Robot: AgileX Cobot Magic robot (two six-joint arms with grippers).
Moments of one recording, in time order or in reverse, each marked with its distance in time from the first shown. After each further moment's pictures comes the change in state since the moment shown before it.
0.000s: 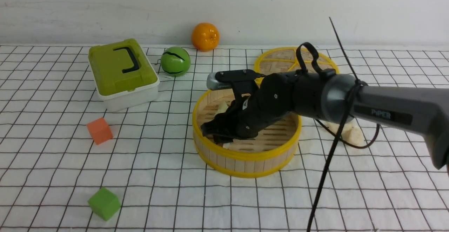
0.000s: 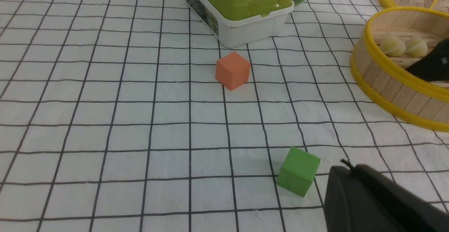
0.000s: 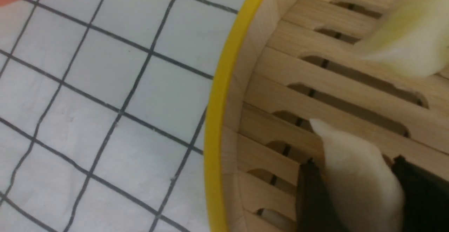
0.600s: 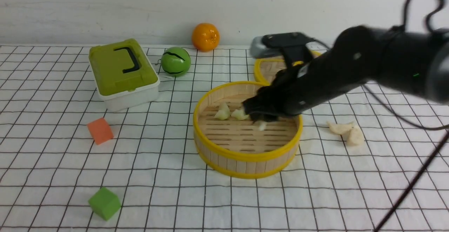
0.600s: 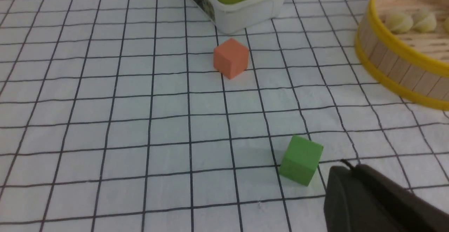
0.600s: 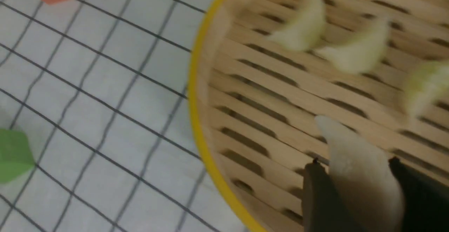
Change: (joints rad) right arm -0.071 -0.312 0.195 0.053 0.071 -0.145; left arm 0.000 0.045 0.000 -0.009 -0.013 0.022
